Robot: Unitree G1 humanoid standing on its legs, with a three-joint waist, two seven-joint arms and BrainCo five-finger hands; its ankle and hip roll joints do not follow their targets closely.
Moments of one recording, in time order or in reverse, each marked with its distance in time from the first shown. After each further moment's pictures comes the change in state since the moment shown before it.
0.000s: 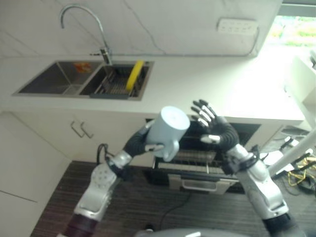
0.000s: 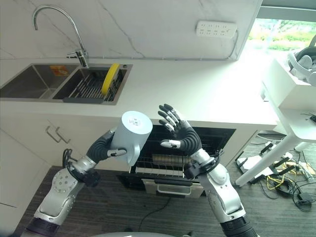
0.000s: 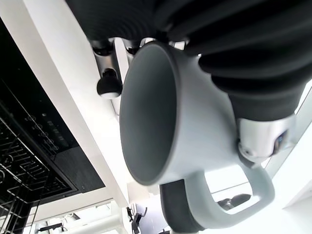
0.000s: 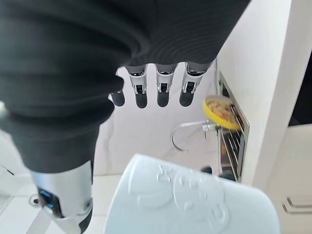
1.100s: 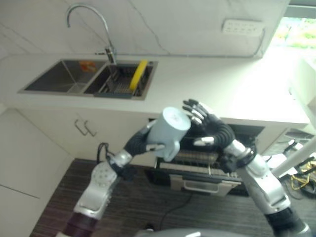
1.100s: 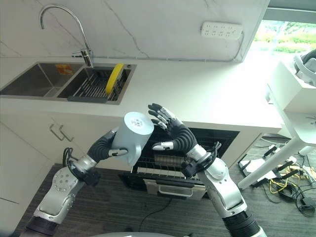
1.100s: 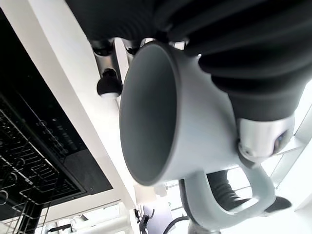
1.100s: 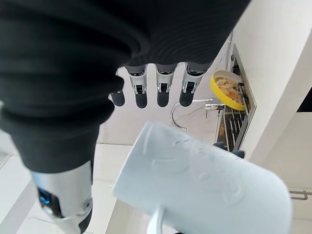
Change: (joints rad) left arm -0.012 0.005 -0.005 0.000 0.021 0.036 -0.023; right arm -0.061 -0.059 0.038 -0.047 -0.063 0.022 0.038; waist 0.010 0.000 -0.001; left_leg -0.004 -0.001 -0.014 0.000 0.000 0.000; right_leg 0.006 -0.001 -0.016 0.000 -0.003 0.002
